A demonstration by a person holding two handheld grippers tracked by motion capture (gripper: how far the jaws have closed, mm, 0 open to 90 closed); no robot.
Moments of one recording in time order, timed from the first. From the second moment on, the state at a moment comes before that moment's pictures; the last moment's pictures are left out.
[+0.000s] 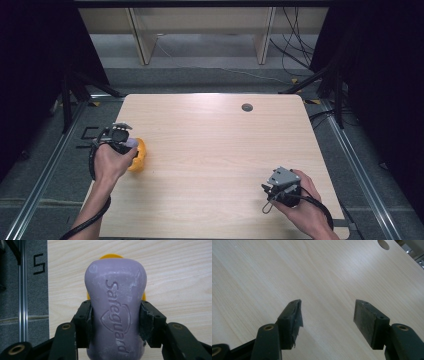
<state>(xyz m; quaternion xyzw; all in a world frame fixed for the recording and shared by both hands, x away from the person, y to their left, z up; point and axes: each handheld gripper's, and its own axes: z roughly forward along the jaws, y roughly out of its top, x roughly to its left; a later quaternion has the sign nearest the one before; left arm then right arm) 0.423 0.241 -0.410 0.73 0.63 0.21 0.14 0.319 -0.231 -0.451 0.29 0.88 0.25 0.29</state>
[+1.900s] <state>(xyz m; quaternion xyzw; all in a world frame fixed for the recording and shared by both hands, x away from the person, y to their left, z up) 0.461 0.232 -0.444 0.73 0.65 0.19 0.11 0.319 -0.231 -0.452 0.29 0.88 0.25 0.28</state>
